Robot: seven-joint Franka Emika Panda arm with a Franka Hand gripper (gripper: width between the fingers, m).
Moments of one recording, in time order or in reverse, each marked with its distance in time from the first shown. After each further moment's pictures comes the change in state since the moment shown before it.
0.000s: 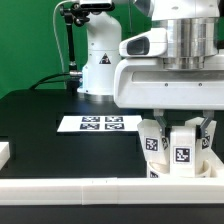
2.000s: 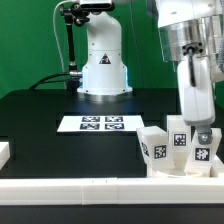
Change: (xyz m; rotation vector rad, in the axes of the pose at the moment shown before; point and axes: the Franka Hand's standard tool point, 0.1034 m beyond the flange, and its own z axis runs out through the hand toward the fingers) arm -0.009 -0.032 0.001 0.139 -0.121 1.589
